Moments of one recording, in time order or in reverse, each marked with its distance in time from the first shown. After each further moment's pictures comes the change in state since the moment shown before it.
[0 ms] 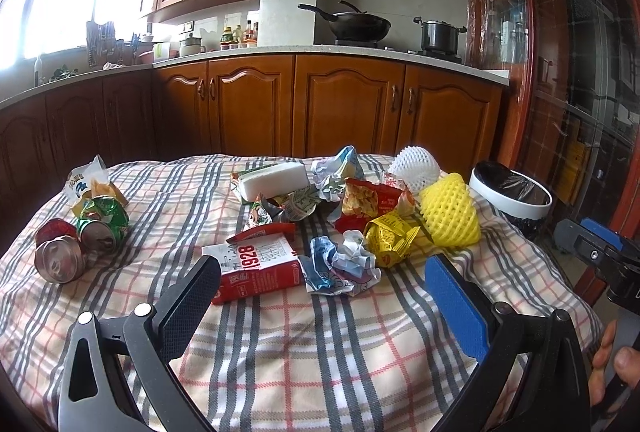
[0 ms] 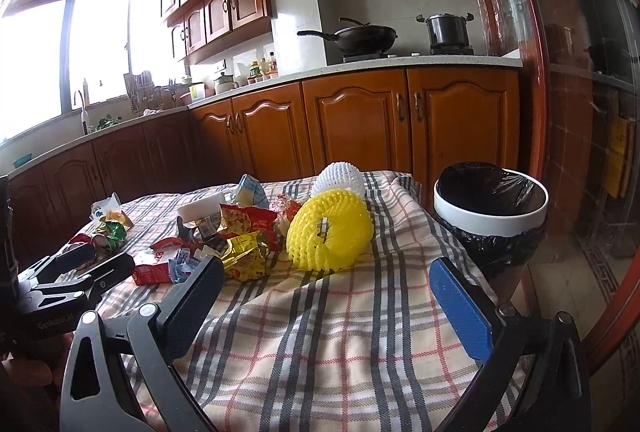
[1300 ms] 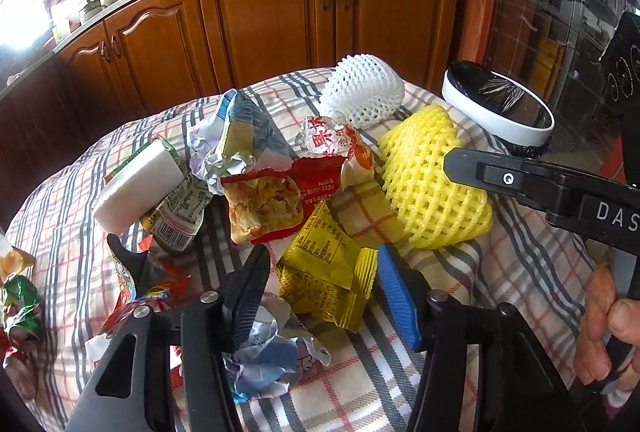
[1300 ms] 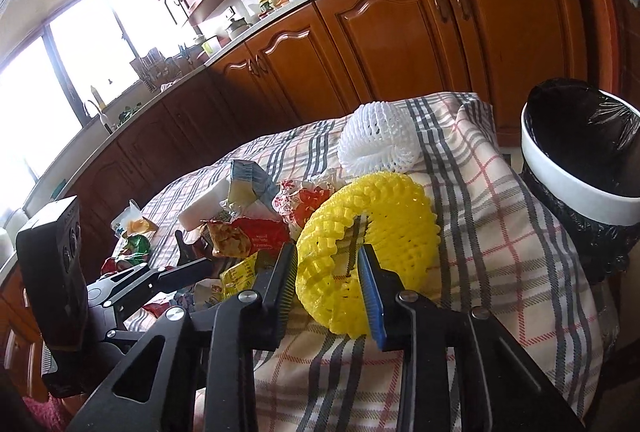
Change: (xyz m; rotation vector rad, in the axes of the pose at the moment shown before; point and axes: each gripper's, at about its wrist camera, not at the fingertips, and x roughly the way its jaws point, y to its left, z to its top) left arm 0.170 -0.053 0.062 0.236 0.380 -0.130; right arm 0.144 -0.030 0.036 0.180 0.343 0.236
